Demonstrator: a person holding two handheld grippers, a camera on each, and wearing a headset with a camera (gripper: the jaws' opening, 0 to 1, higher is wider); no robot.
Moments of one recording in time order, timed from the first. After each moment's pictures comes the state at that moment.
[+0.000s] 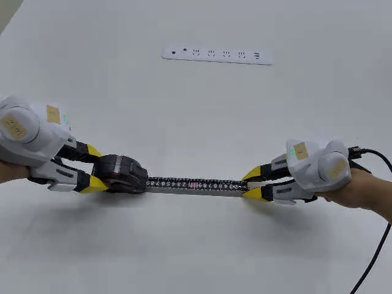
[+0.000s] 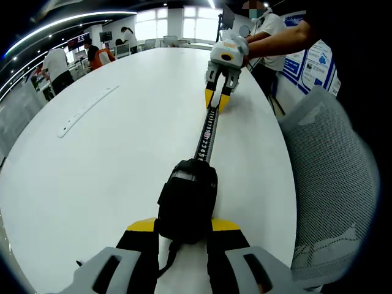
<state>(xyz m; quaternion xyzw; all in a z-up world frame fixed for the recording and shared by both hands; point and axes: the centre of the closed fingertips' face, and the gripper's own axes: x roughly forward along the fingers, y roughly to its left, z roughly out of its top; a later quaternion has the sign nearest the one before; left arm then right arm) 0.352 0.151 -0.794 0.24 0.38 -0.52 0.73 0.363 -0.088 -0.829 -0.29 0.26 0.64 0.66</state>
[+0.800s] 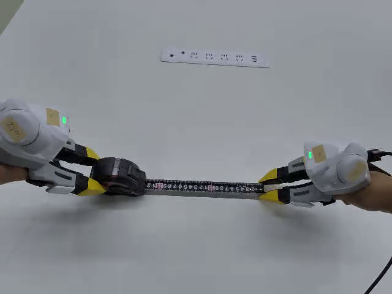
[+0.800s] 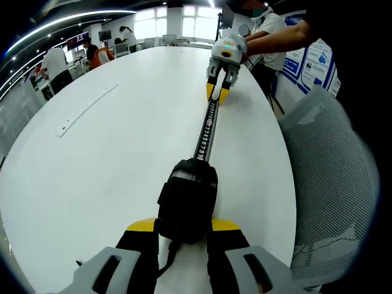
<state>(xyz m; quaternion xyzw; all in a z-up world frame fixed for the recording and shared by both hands) 0.352 0.152 -0.794 0.24 0.38 -0.52 0.73 0.364 -0.122 -0.828 -0.30 0.28 0.62 0.67</state>
